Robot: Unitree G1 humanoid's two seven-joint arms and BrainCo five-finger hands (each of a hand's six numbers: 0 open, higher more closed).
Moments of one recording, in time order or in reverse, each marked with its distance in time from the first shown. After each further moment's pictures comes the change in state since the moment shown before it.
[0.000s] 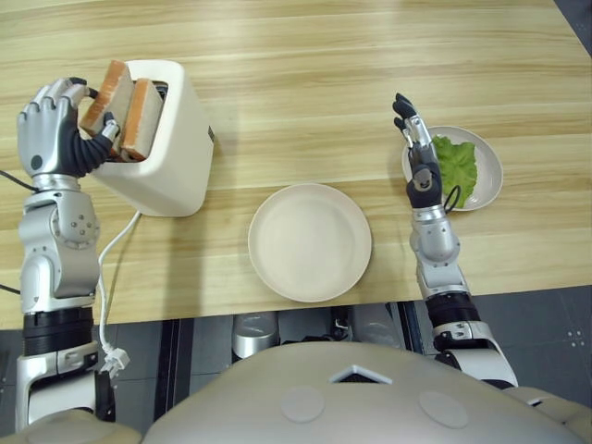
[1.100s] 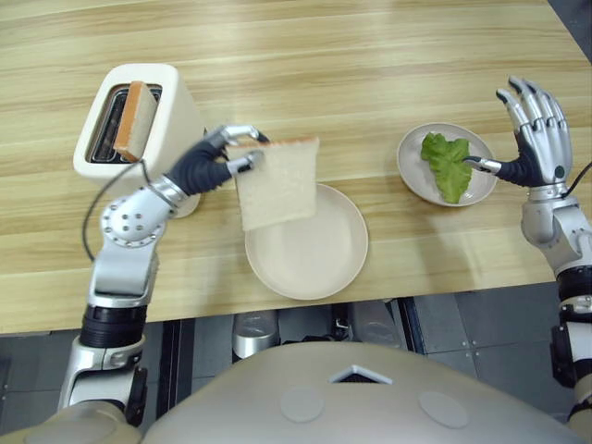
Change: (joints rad) left arm -0.048 -0.136 -0.369 -0.090 -0.682 -0.060 -0.709; right arm -0.228 -0.636 0.073 0.523 -0.864 0.310 -0.826
